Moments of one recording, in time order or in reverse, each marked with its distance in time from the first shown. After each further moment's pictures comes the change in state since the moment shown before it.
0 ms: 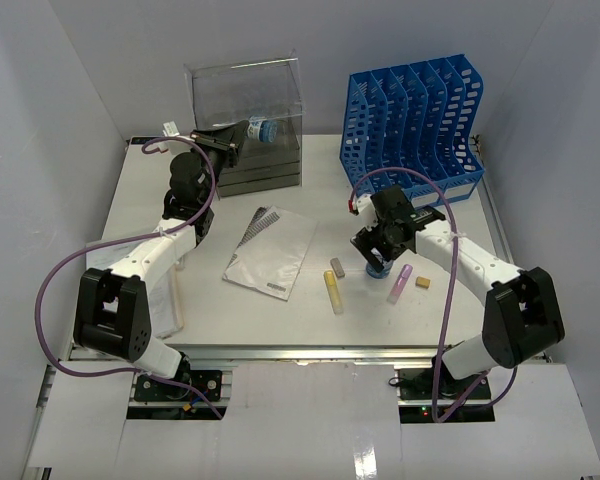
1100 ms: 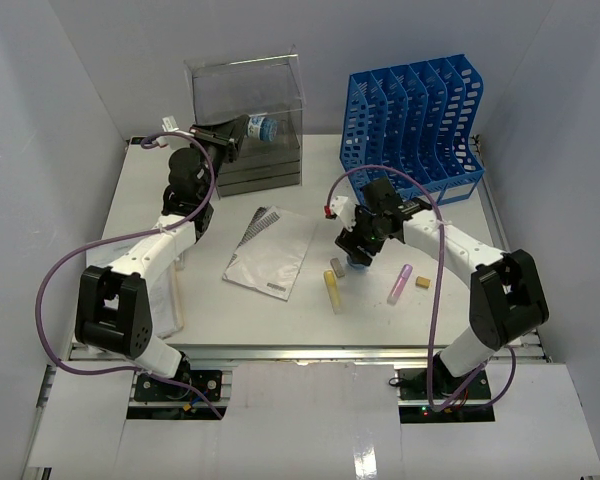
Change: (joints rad) left arm 0.007 0.017 0.041 -0.005 0.016 -0.007; right arm 0.023 0.115 0.089 0.070 -0.321 -0.311
